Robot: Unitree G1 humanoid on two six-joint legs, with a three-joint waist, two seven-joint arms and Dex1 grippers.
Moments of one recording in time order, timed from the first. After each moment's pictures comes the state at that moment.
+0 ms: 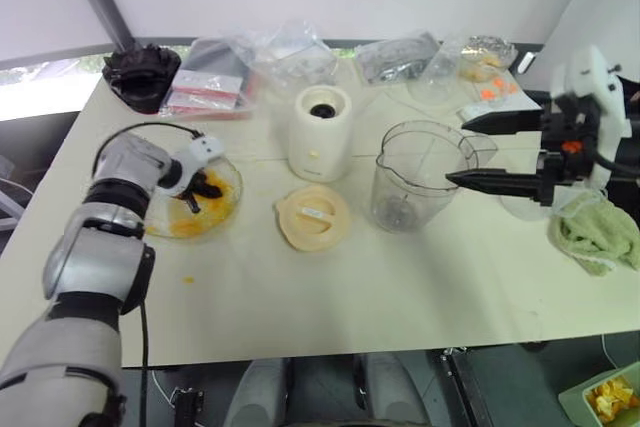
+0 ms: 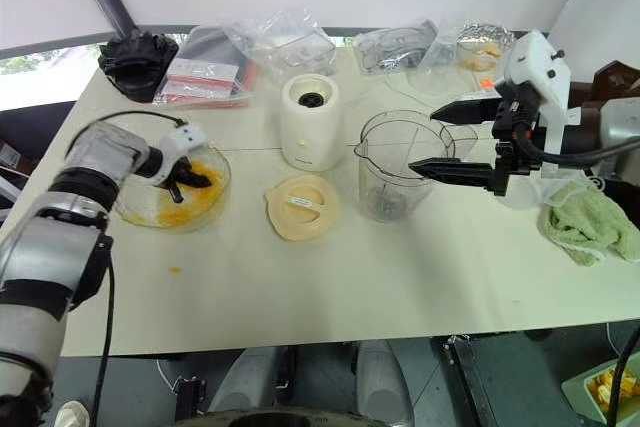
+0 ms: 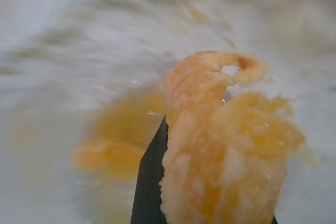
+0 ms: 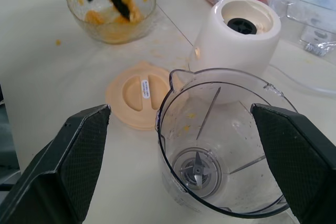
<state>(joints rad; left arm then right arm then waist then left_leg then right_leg) -1.10 0.67 -0.21 1.04 0.20 0.31 -1.21 -0.55 -1.20 -0.22 -0.34 0.81 0.91 1.03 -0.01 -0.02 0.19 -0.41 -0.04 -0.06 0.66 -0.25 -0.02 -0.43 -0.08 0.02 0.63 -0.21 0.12</state>
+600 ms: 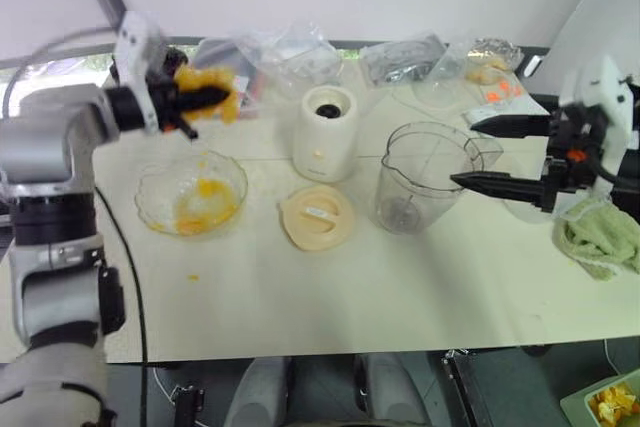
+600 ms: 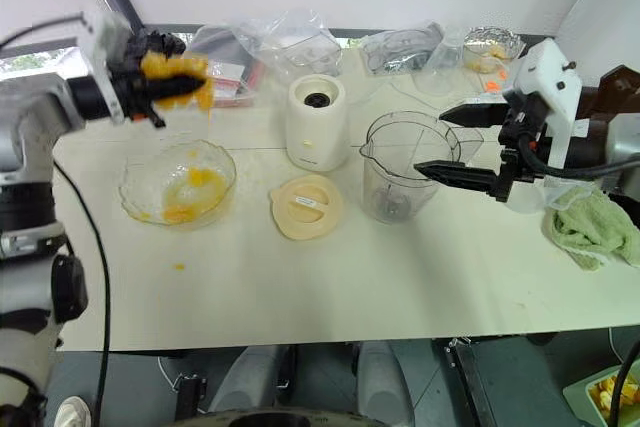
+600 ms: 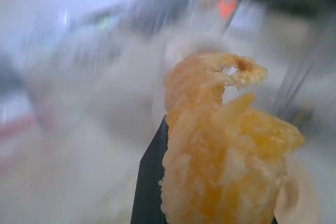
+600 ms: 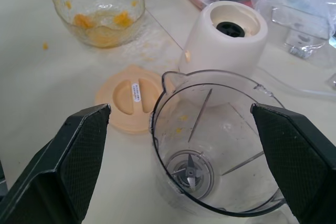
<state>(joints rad) -1.01 0.64 0.21 0.19 -0.29 0.82 -1.04 -0.42 -1.16 -0.35 -0.42 0.81 0.91 0.95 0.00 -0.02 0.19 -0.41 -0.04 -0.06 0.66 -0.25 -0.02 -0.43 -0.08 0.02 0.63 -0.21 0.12</state>
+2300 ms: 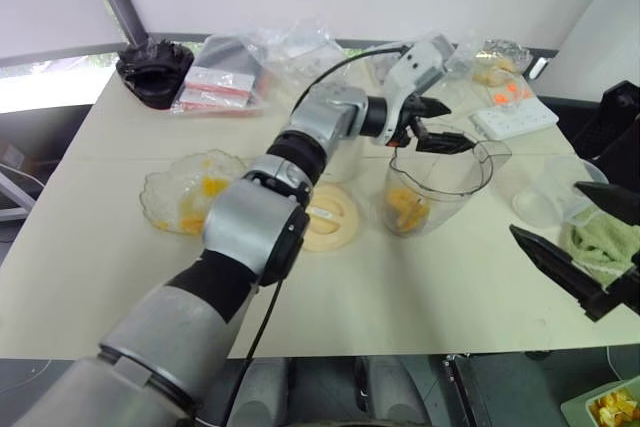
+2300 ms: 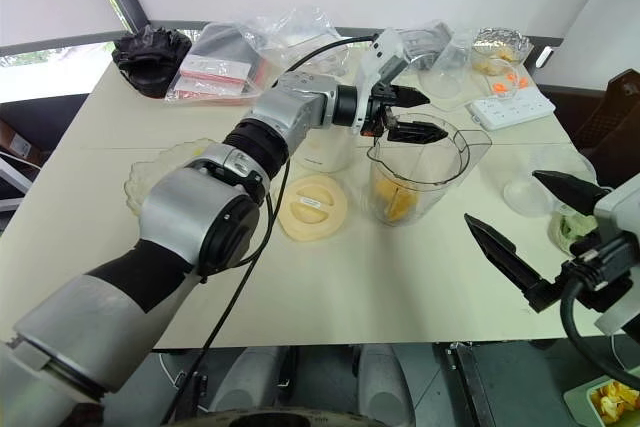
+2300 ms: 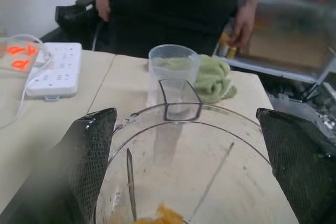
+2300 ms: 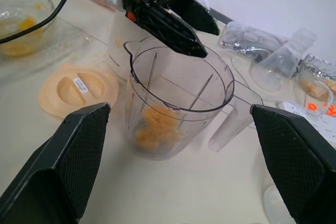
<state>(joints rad) -1.54 -0.10 0.03 1.32 -0.05 0.14 -1.08 0.62 -0.93 -1.30 -1.04 1.38 0.82 0.30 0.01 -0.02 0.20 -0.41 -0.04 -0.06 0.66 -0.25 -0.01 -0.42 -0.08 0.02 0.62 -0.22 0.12</state>
